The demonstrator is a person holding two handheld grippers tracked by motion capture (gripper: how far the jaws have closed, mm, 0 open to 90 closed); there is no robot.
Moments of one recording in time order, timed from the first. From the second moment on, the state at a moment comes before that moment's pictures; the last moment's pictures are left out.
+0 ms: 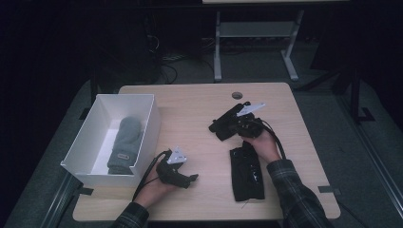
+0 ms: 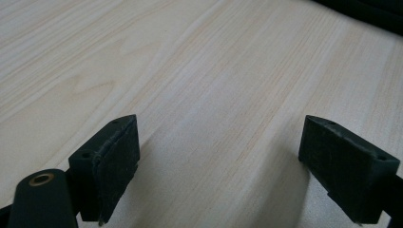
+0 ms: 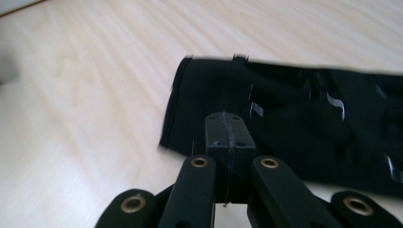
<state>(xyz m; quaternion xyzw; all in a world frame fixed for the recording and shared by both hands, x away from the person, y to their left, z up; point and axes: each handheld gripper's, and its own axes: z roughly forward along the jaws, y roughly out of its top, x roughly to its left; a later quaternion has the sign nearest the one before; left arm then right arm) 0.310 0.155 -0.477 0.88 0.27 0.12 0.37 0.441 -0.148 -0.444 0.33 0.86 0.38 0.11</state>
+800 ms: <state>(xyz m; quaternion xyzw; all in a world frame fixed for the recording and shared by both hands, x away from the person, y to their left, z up) 0.309 0.154 -0.477 0.88 0.28 0.12 0.37 0.455 -0.094 -0.460 0.29 0.89 0.34 0.08</state>
